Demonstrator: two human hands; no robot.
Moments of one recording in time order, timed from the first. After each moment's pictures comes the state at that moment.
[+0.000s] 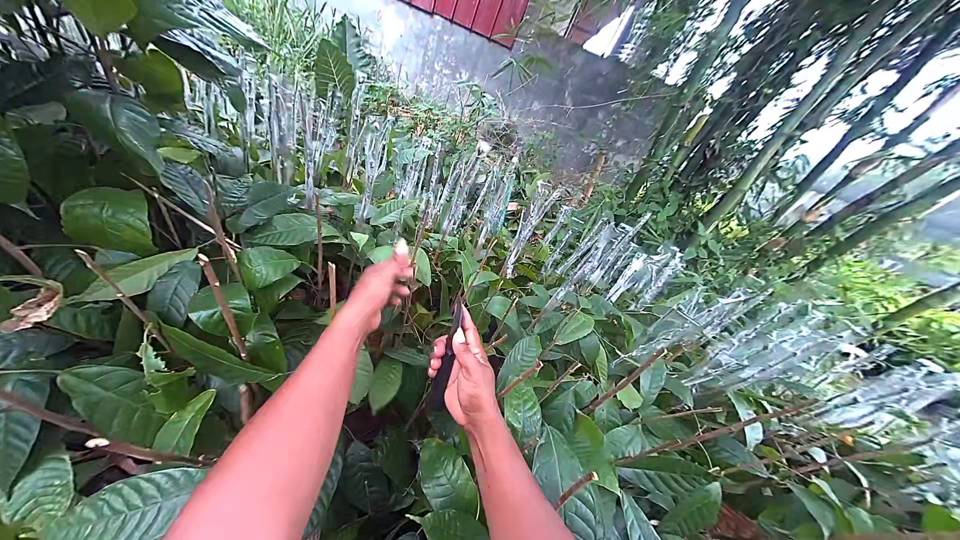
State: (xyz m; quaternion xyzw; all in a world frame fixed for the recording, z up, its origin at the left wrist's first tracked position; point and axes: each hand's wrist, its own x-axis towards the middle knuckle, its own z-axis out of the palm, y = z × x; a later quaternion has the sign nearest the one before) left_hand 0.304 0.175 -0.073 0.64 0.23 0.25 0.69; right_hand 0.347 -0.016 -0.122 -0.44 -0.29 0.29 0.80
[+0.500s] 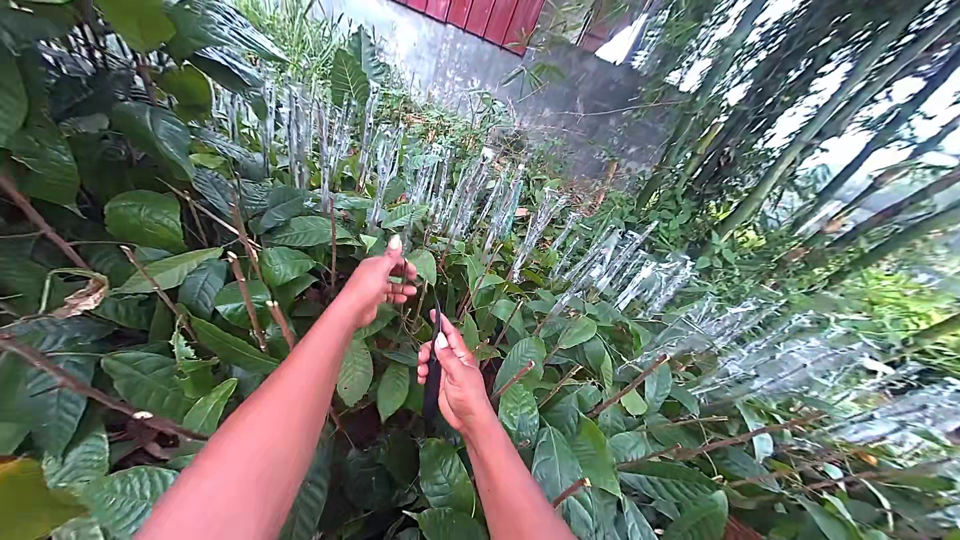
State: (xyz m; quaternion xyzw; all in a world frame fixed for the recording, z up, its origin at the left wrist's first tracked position) left_hand 0.276 0.180 -0.059 0.64 0.19 0.25 0.70; right_hand 0.322 -0.013 -0.109 -0.48 -0.33 0.33 0.74
